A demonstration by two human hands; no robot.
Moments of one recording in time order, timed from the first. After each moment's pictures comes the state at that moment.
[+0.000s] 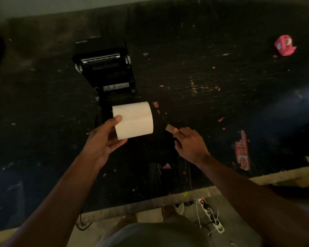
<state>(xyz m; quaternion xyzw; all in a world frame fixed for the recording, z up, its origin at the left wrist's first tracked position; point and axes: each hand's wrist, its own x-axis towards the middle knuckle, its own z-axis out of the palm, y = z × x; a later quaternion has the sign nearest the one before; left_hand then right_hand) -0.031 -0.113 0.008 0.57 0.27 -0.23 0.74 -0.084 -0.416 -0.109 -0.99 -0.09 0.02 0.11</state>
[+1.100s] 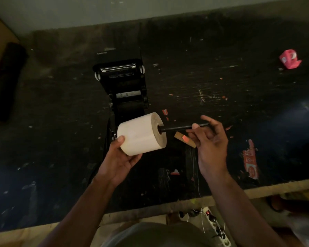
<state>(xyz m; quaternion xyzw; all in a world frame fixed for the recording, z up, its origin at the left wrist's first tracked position) -0.083 -0.110 0.006 0.43 0.25 -0.23 0.84 -0.106 -0.359 0.028 -0.54 0.25 -0.15 0.79</state>
